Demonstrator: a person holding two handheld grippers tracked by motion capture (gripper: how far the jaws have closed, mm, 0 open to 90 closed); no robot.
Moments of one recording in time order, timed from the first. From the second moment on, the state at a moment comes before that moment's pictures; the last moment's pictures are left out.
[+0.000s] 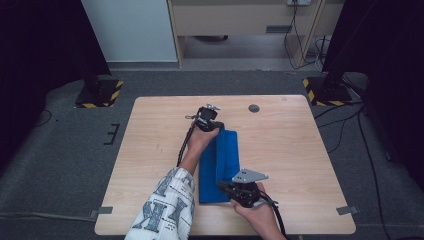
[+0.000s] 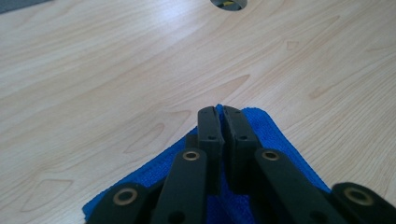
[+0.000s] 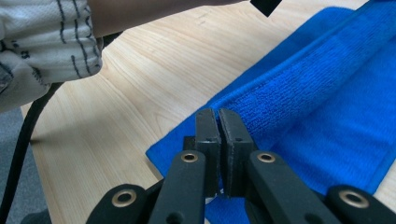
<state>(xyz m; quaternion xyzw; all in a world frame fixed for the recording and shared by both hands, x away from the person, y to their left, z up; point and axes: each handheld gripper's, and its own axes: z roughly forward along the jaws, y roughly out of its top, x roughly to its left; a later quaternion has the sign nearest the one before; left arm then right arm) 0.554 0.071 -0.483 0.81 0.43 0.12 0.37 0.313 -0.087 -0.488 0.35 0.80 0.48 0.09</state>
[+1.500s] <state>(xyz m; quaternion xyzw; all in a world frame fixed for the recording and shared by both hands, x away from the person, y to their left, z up) 0.517 0.083 -0.461 0.80 0.41 0.12 0.41 0.341 -0.123 -0.494 0.41 0.79 0.44 0.12</state>
